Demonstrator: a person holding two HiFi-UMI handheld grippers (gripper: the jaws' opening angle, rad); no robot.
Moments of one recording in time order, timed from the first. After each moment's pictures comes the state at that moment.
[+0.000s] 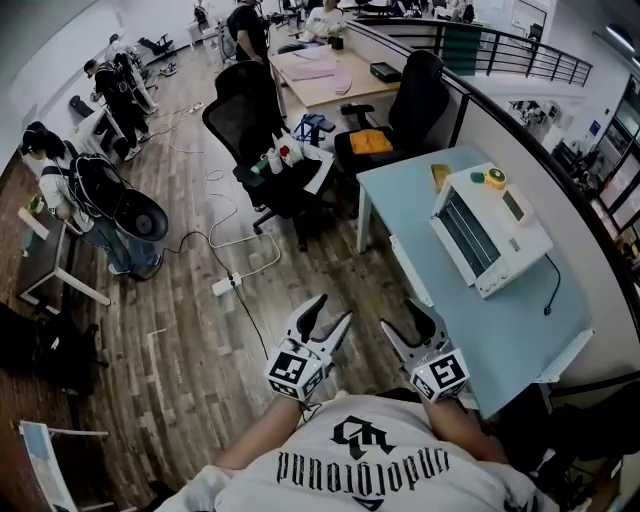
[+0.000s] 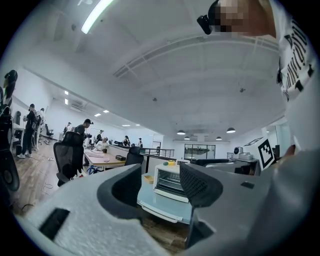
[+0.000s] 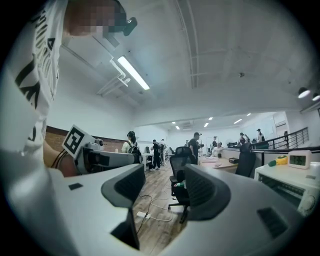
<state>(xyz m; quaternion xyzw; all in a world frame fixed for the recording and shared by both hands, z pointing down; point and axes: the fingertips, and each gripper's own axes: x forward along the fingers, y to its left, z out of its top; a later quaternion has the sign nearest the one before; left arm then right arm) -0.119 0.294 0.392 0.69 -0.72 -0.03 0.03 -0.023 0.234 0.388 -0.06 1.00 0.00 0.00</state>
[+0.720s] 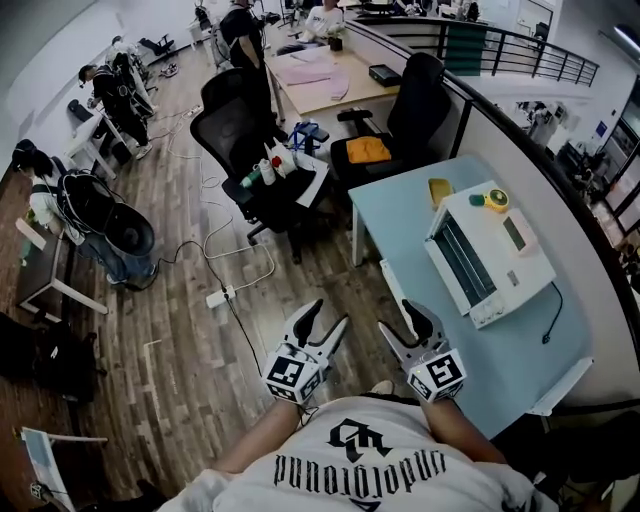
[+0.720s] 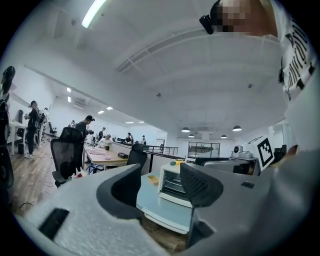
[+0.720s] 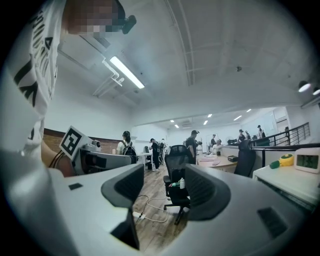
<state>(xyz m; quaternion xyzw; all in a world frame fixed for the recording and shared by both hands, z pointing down) -0.157 0.183 0.410 0.68 -0.73 -0.03 0.05 -0.063 0.114 0.400 -0.05 1.00 -0.01 0.00</state>
